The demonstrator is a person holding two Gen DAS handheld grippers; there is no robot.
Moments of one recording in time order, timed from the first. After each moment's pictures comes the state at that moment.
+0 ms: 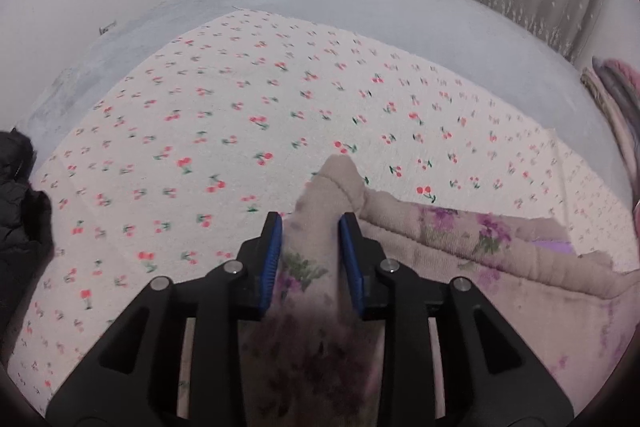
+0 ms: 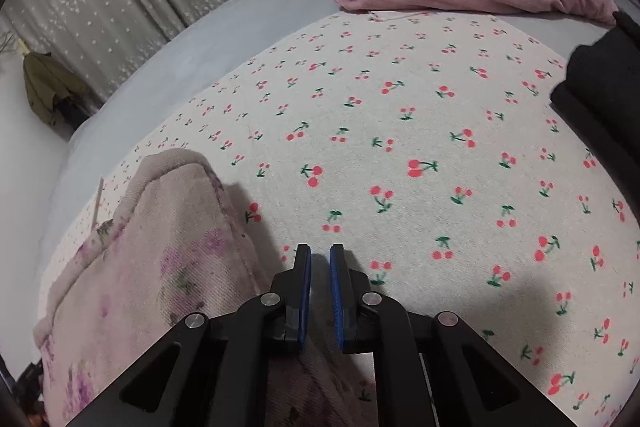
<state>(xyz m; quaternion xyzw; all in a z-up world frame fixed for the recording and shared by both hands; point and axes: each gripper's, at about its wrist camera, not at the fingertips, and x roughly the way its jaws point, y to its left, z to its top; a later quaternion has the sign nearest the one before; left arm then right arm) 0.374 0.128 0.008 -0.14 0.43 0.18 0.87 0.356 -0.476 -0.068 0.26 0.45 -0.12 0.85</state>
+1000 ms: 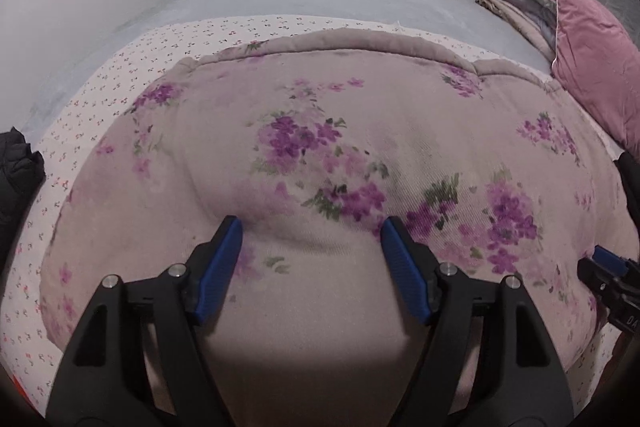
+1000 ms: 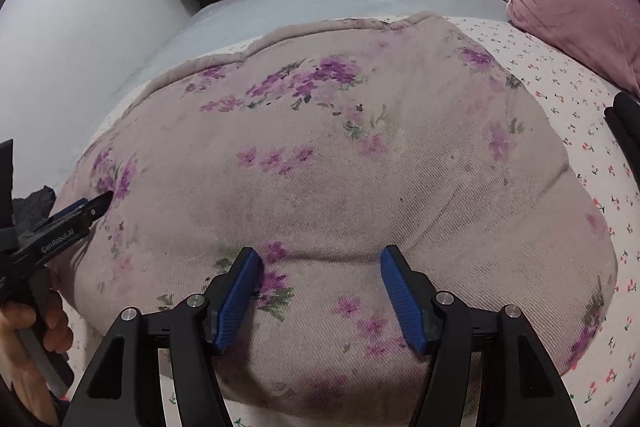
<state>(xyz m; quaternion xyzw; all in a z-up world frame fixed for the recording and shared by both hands) 0.233 -0.040 -0.003 -0.02 0.43 0.04 0.90 0.204 -0.311 -0.037 0.08 0.47 0.10 0.87</state>
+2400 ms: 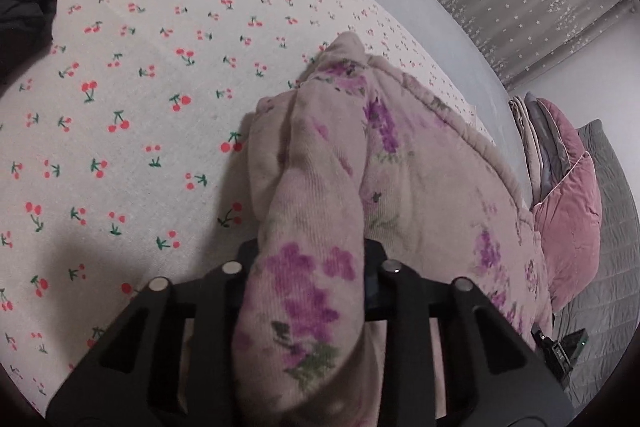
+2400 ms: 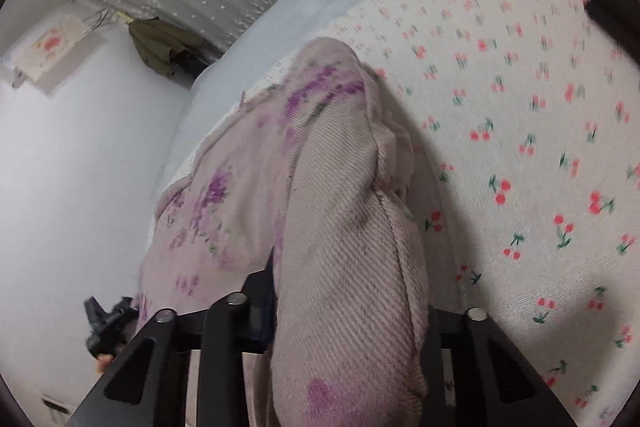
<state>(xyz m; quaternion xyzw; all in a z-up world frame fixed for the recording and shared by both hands) 0.259 0.137 -0.030 -0.33 0.46 0.04 0.82 0.259 -0.437 -0.038 0.31 0.44 0.13 0.83</state>
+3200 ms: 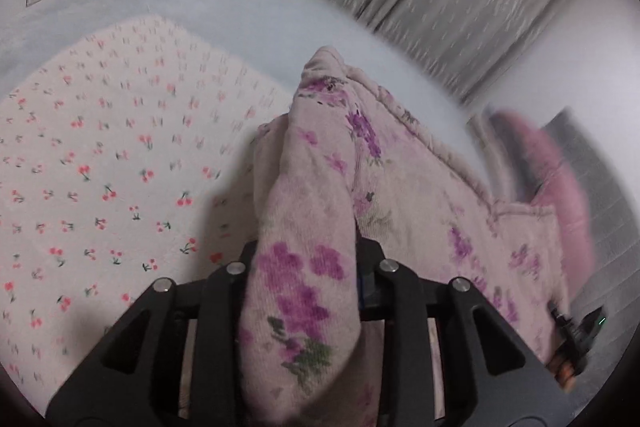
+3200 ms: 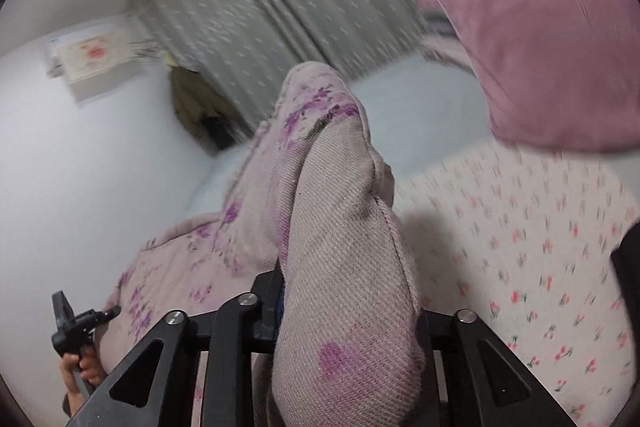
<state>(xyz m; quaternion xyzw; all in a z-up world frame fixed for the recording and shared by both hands) 0.390 0.108 0.010 -0.24 0.39 -0.01 0.89 0.350 -0.462 0.046 0.27 0.31 0.10 0.91</state>
